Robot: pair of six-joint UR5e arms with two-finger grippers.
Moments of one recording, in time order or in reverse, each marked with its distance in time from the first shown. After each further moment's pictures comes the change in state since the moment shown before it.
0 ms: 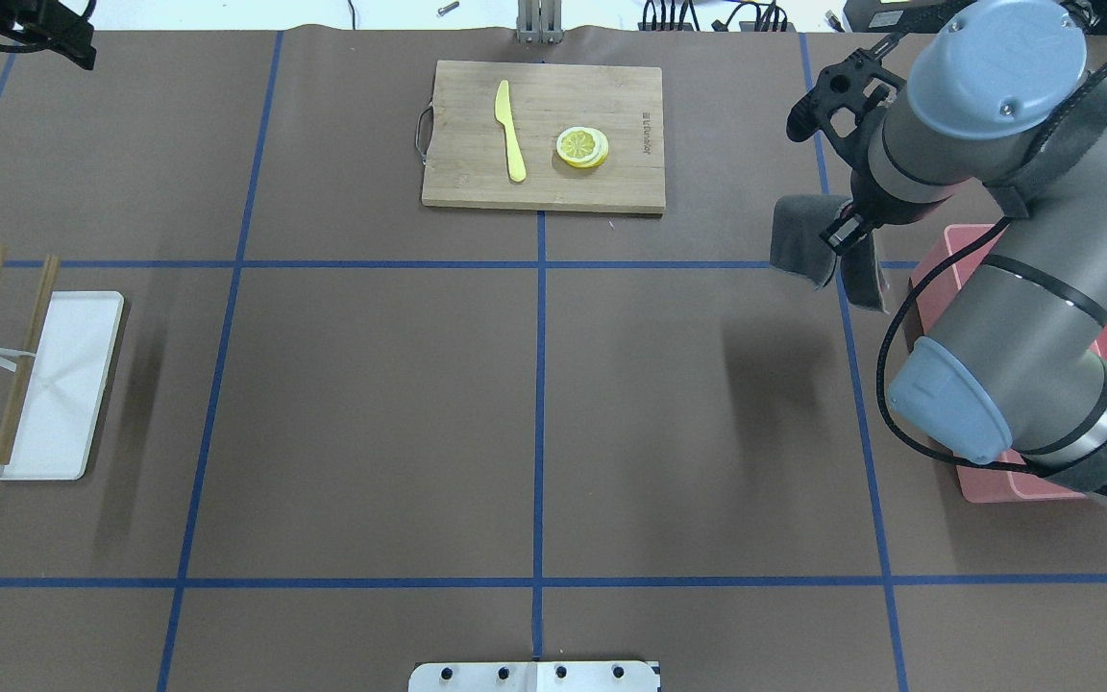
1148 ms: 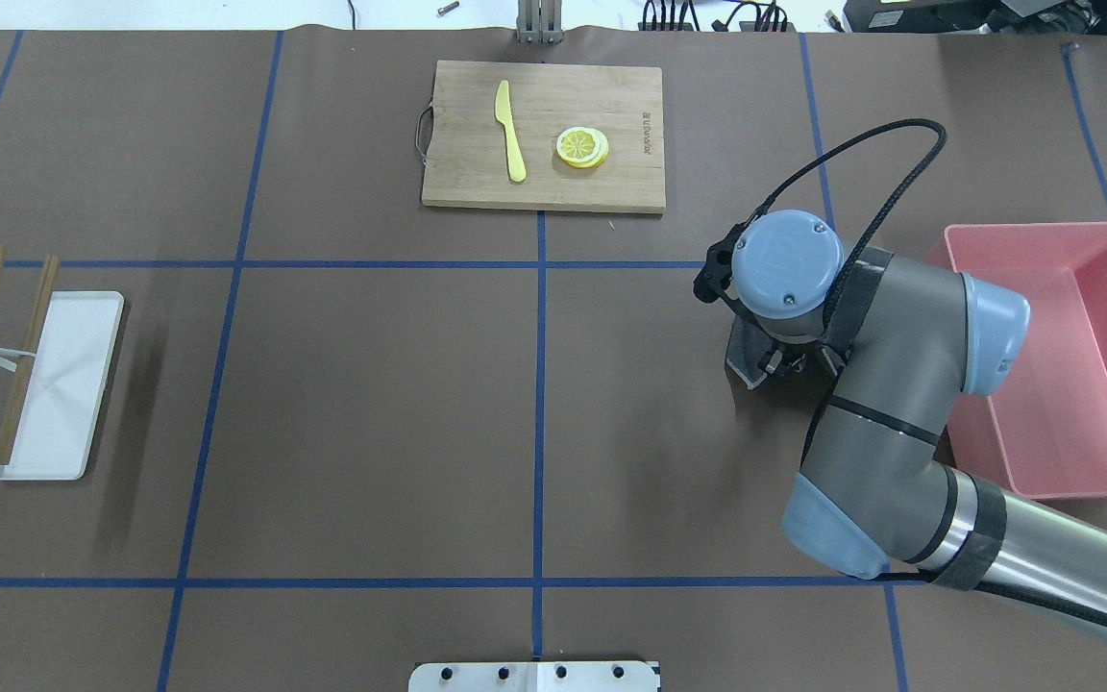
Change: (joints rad) left arm -0.093 0.099 0.015 0.001 -0.003 0.030; right arm -0.254 0.021 -0.132 -0.050 -0.141 0.017
